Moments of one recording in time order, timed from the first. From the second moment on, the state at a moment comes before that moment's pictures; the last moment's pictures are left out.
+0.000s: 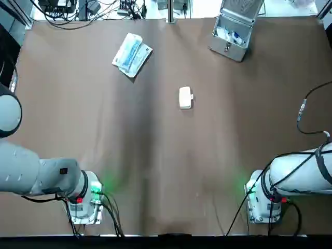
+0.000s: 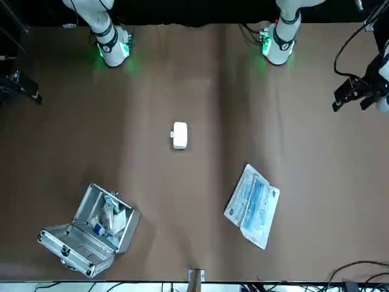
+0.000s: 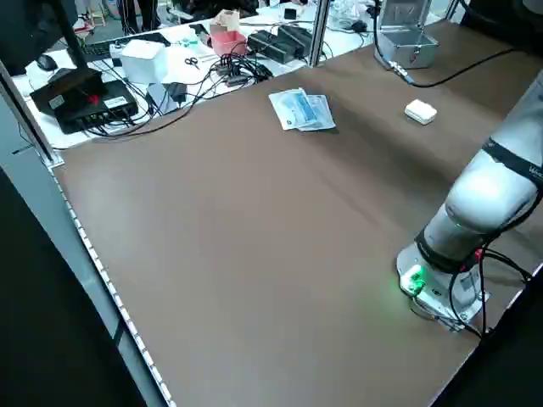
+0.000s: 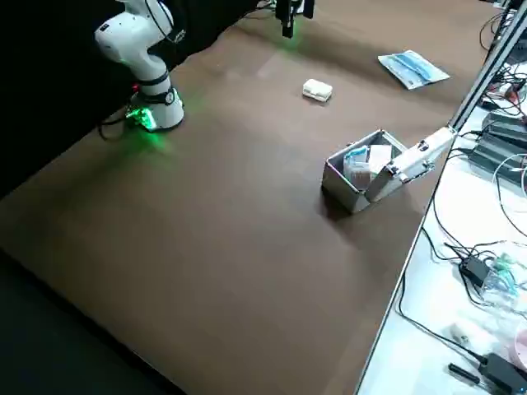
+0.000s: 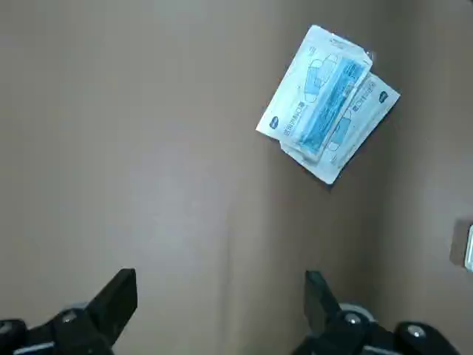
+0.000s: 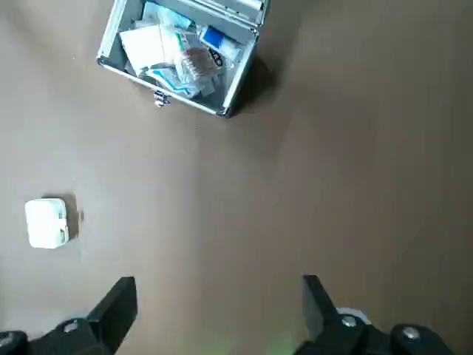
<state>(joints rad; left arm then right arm) 0.08 -0.02 -0.13 -1.55 -0.03 1.58 -0.10 -0.07 0.02 0.05 -1.43 0.02 1.44 -0.01</state>
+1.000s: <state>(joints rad) 0.06 0.17 -0.29 -1.54 -0.02 1.58 -0.10 -0.09 0.02 0.05 -1.45 0.02 1.42 -0.01</state>
